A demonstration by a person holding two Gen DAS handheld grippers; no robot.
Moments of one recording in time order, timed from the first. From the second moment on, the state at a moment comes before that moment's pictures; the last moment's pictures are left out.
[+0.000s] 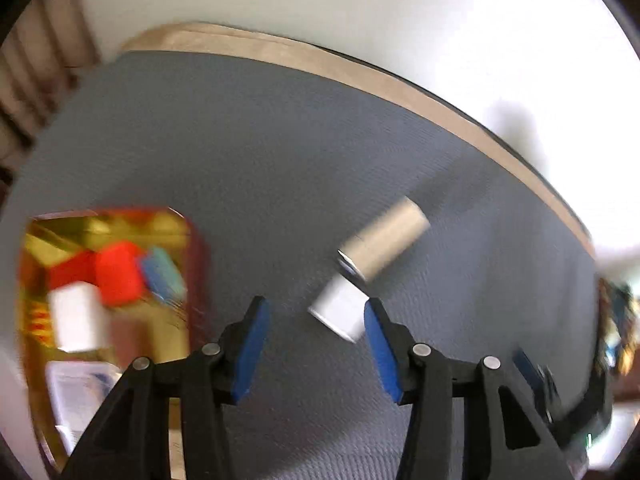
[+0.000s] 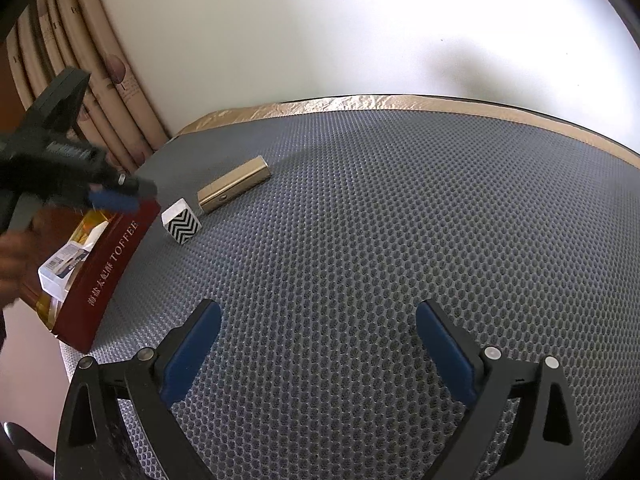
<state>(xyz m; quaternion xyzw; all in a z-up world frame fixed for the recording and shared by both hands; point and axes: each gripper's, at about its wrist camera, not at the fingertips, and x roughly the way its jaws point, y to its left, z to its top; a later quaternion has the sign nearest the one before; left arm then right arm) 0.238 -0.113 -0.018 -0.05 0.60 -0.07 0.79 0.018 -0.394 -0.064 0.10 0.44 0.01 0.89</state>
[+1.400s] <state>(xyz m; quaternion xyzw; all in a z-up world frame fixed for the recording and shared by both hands) 0.098 -0.121 -0.009 -0.07 0.58 -0.19 0.78 0.042 -0.379 -0.078 0.06 0.48 0.01 0.88</state>
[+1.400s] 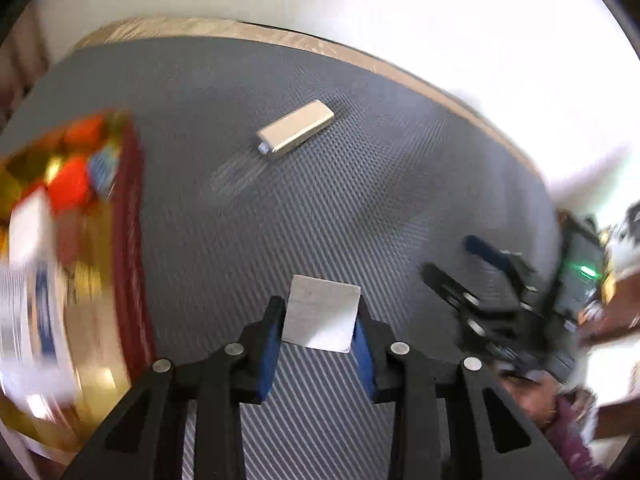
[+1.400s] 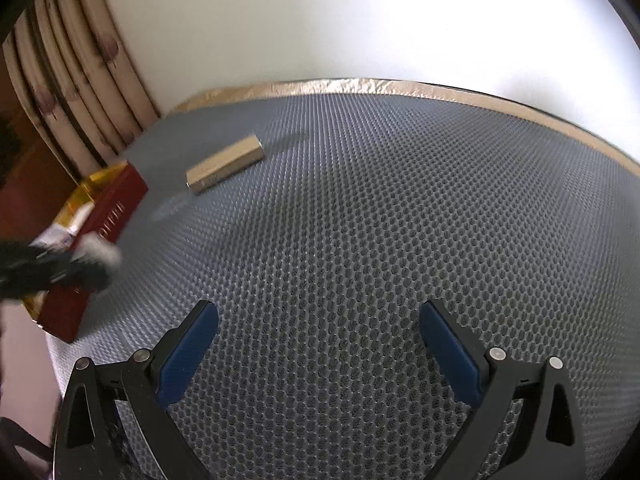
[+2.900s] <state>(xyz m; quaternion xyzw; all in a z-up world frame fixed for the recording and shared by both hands) 0.134 0.063 0.025 -0.12 0.51 -0.07 0.85 0.147 -0.308 -0.061 0.20 0.54 0.03 0.82</state>
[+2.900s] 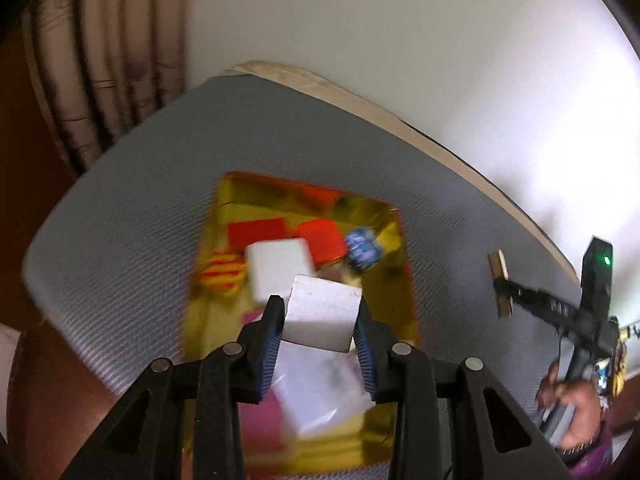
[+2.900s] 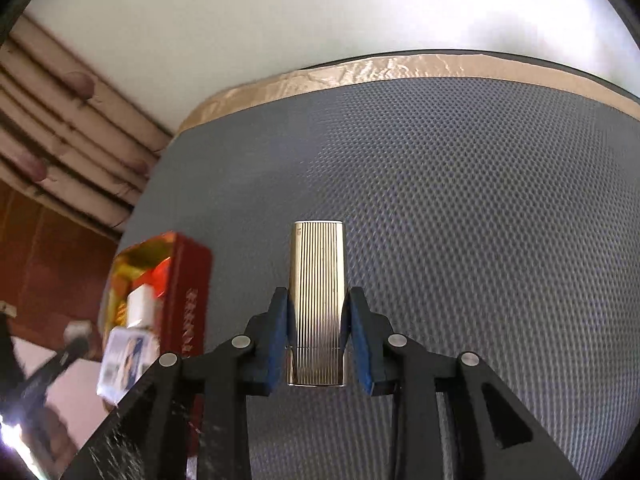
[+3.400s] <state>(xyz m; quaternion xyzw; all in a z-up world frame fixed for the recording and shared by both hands) 0.099 0.066 0.039 -0.09 0.44 0.03 0.89 0.123 -0.291 -0.014 0.23 0.52 0.11 0.82</state>
